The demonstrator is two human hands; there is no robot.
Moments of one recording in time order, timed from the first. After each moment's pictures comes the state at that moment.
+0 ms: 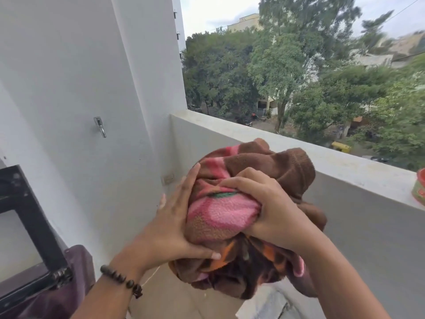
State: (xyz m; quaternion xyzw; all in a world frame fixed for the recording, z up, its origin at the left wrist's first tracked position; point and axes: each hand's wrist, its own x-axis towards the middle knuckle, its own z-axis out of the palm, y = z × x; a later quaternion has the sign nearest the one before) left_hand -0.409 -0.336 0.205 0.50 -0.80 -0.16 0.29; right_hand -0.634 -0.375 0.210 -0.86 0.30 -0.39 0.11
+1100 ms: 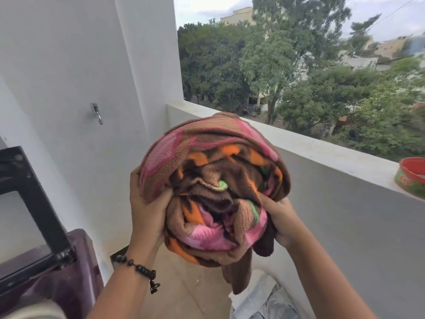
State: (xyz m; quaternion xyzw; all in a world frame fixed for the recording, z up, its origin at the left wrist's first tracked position) left_hand -0.393 -0.328 0.179 0.38 -0.45 -0.30 0.75; right_hand -0.620 -0.355 0.157 -0.46 0.30 -0.56 0.62
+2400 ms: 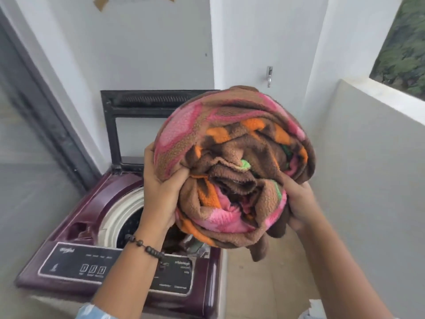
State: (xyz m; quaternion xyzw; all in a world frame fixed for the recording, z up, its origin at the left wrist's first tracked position) left_hand -0.301 -0.128 0.192 0.53 -0.29 -0.05 0.80; right_hand -0.446 -0.303 0.170 -0.48 0.07 -0.31 0.82
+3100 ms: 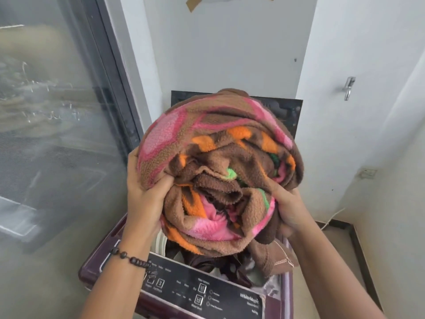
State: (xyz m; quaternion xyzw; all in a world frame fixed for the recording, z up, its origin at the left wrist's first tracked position) left_hand -0.174 -0.002 0.192 0.55 -0.23 0.07 0.80; right_hand -0.272 -0.209 0.164 -0.47 0.02 -0.20 0.86
